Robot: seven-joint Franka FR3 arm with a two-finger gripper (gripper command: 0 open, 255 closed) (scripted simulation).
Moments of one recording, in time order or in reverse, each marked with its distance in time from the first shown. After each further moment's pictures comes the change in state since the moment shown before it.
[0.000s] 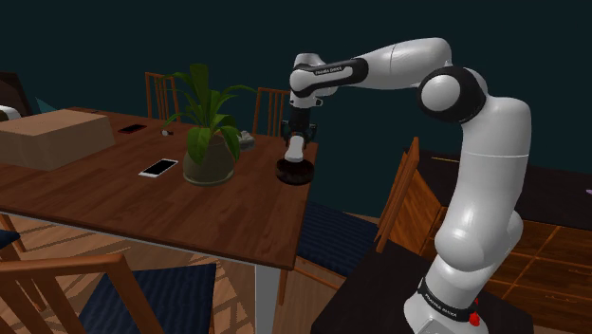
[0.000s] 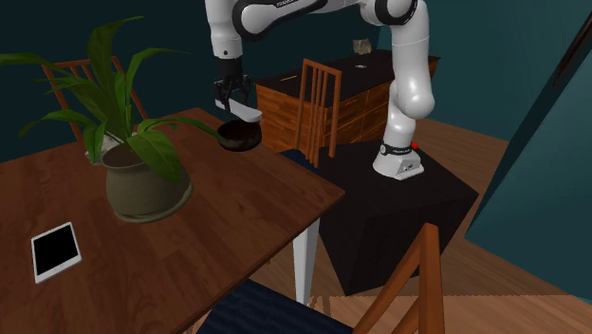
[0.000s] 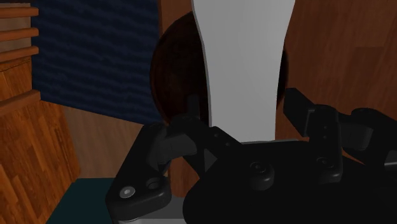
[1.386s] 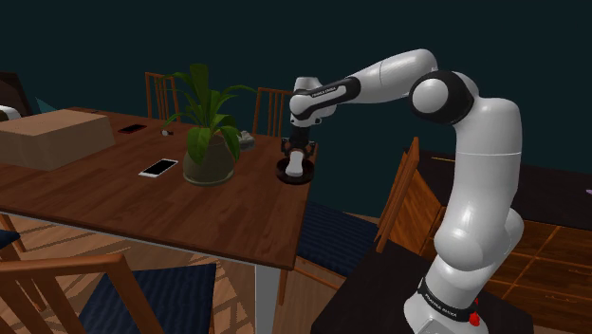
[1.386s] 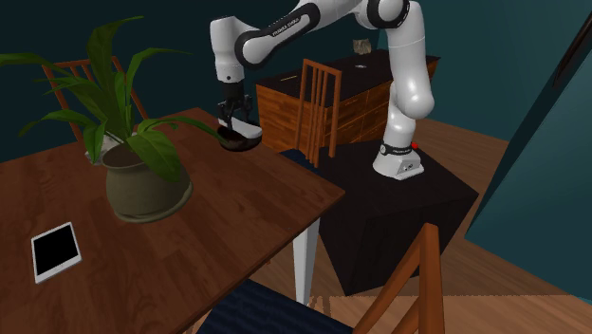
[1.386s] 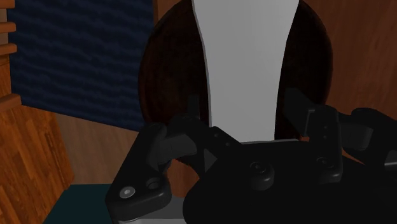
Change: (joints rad) arm -0.014 0.060 -0.013 -0.111 -0.010 0.175 -0.022
